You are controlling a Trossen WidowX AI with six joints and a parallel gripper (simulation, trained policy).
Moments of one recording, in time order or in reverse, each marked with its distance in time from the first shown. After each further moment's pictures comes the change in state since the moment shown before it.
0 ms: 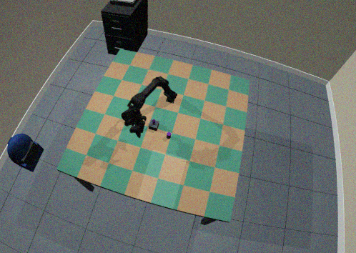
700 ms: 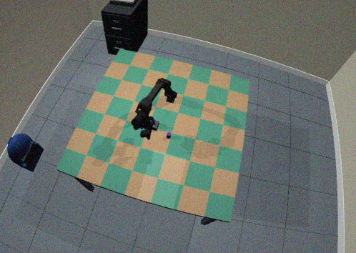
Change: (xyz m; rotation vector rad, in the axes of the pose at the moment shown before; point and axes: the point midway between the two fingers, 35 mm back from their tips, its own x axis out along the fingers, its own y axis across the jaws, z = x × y) arm 0.025 -0.020 -0.052 -0.066 0.003 -0.185
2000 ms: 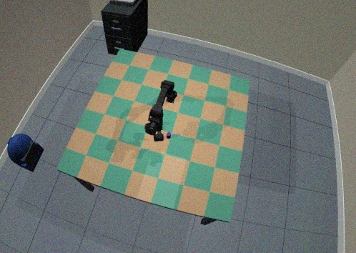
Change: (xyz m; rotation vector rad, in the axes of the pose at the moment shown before) arm 0.037 -0.038 -0.062 -0.093 -0.051 -0.299
